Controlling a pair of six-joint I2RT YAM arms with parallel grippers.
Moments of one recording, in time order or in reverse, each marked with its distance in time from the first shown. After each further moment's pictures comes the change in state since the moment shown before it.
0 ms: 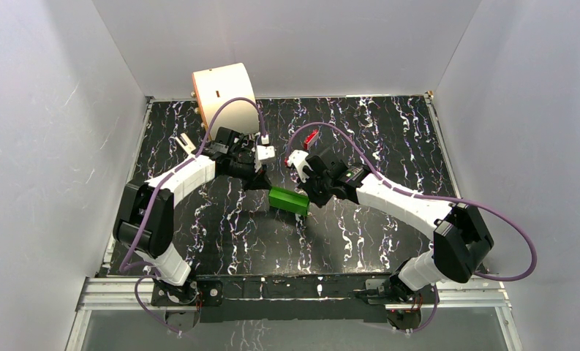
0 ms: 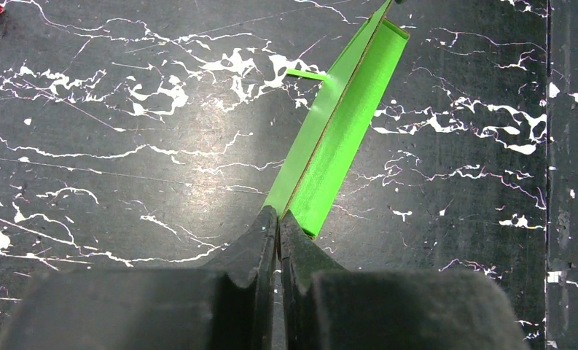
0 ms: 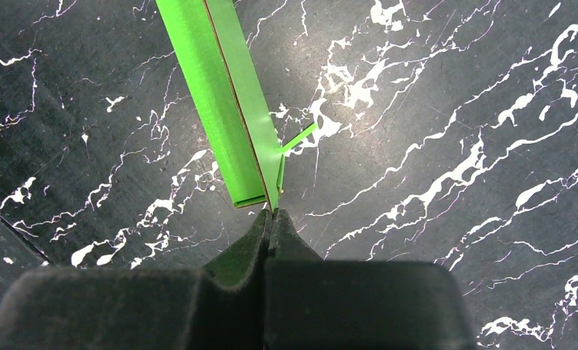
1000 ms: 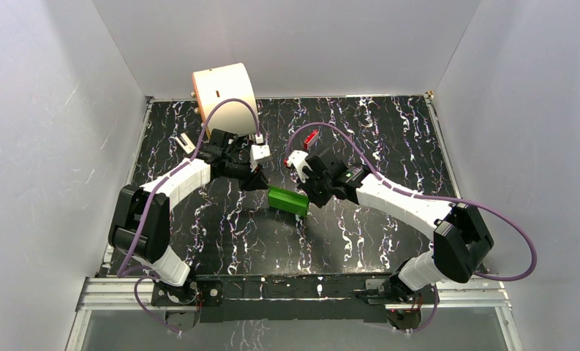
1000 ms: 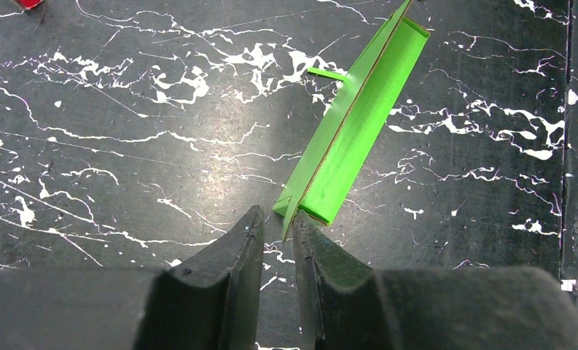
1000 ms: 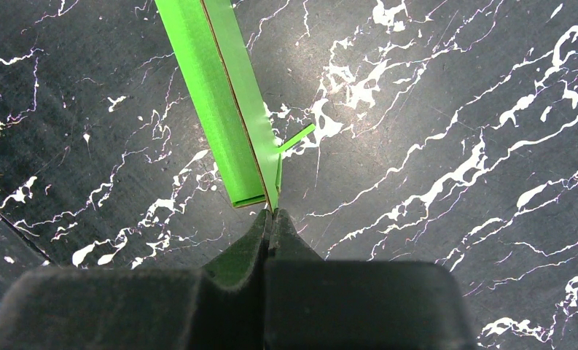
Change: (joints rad) left arm 0.028 -0.047 -0.055 0.074 -0.017 -0.040; right arm 0.000 0.000 0.000 0.002 0.000 0.000
